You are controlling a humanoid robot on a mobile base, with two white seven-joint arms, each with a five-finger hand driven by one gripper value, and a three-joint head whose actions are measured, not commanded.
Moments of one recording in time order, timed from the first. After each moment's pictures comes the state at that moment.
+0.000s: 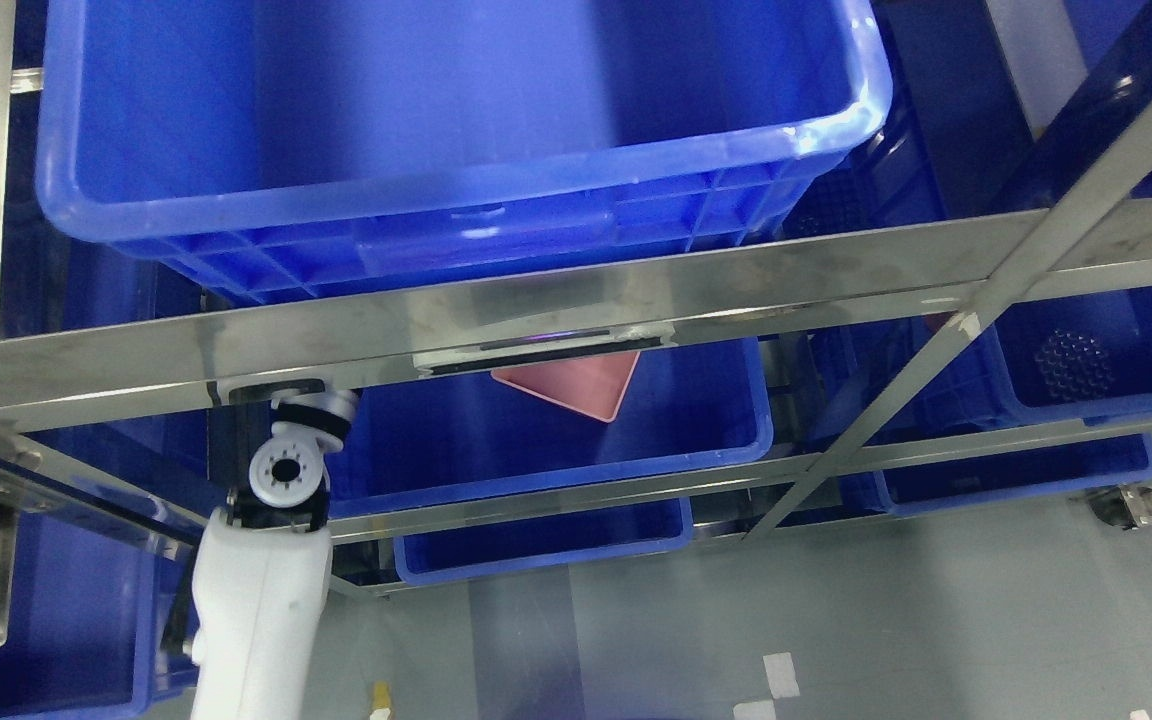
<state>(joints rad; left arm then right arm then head) -0.30 0.01 -0.07 -1.39 -0.11 -0.16 -0.16 0.00 0.00 -0.05 0.00 0.00 -0.06 0.00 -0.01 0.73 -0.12</state>
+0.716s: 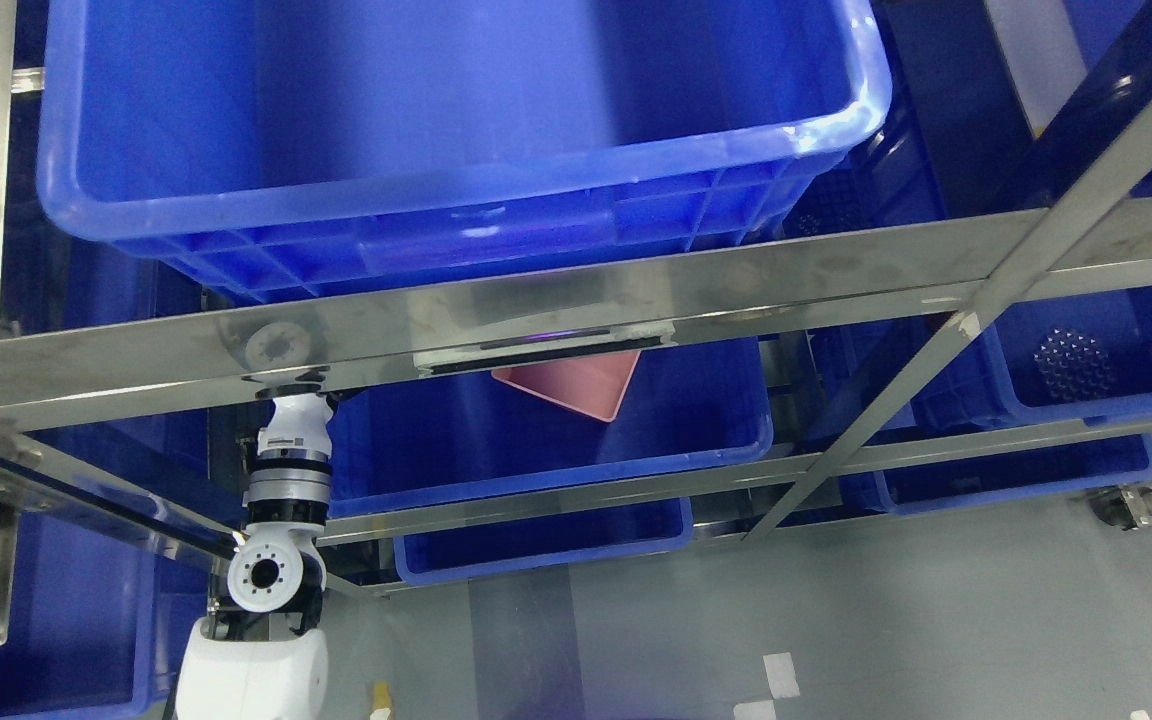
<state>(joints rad) -0.10 0.00 -0.04 -1.60 -0.01 -0.15 0.01 0.00 0.00 -0.05 0.00 0.00 -0.05 0.00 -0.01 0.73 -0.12</state>
